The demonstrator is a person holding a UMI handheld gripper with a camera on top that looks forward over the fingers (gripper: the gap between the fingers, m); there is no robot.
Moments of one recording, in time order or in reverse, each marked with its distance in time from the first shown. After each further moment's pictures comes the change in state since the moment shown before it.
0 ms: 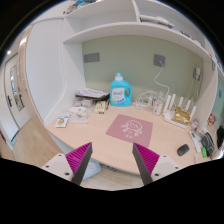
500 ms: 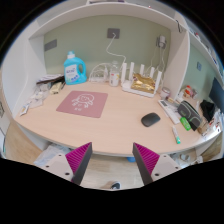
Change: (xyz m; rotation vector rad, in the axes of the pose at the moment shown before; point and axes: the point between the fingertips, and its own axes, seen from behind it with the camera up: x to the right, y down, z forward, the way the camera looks) arm 0.197 0.140 0.006 -0.139 0.272 0.135
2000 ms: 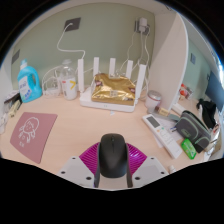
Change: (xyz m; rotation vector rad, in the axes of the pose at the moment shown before) arm 0.161 -0.098 0.216 0.055 0.171 0.104
